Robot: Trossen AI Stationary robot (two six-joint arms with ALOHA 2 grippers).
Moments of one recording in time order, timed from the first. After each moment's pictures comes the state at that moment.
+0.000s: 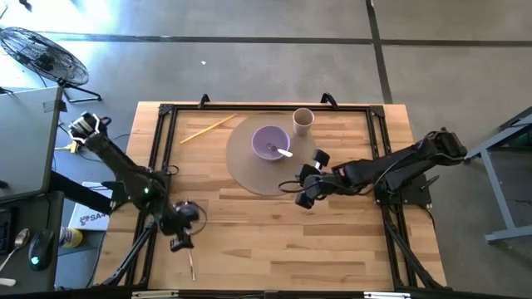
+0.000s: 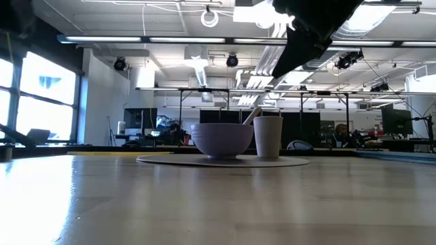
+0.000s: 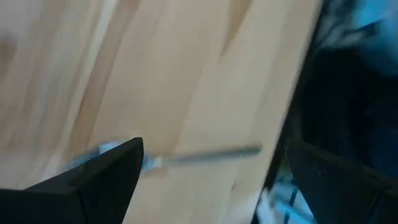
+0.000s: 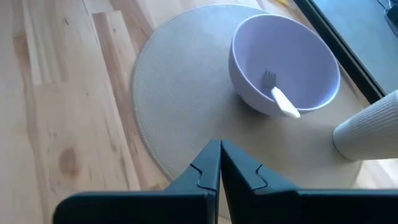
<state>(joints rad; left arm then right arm) -0.79 1.06 0.64 -0.54 0.02 -1.21 0.24 1.44 1.01 -0.49 0.54 0.39</state>
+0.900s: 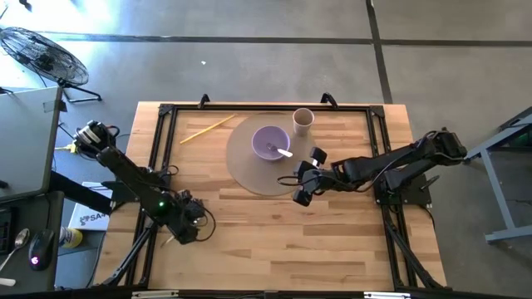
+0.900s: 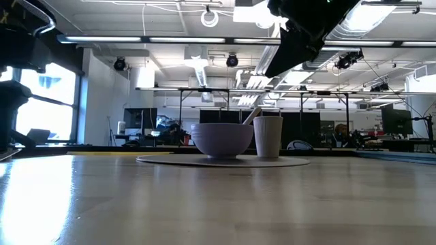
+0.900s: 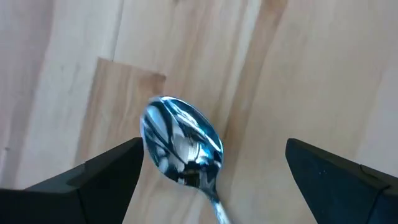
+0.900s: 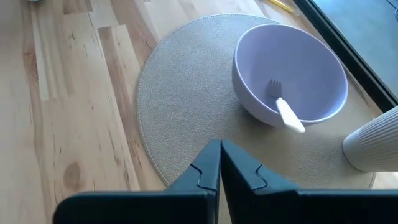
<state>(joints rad) -0.77 1.29 0.62 -0.66 -0.24 -1.02 0.20 1.44 1.00 -0.42 0.50 0.36</state>
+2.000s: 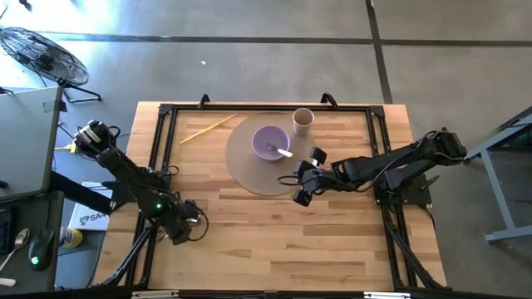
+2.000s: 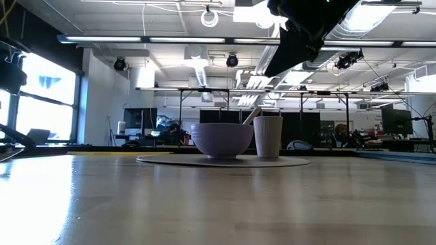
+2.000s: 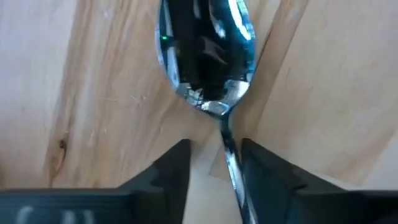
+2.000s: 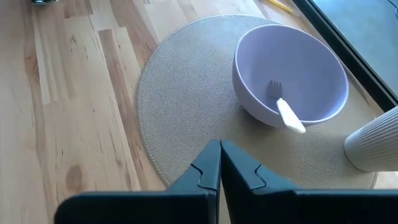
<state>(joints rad) -0.81 1.29 0.56 -0.70 -0.12 -1.16 0.20 1.44 1.00 -0.42 0.50 0.37</state>
